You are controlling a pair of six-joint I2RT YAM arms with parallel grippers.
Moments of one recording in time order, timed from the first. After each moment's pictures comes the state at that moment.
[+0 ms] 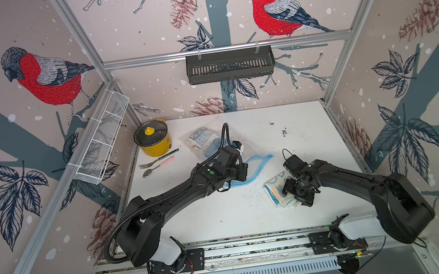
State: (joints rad) left arm -0.80 1.49 0.99 -0.25 0.07 -0.42; right arm 0.52 1.39 0.65 -0.78 -0.13 1.07
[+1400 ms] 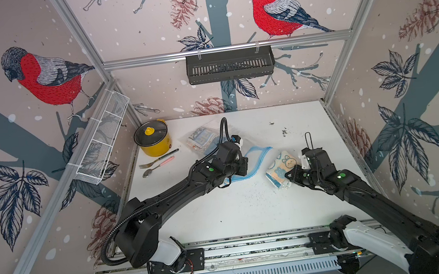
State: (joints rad) left arm -0.80 1.48 1.05 -0.27 0.02 -0.42; right arm 0.37 0.92 0.57 -0.46 -0.29 0.76
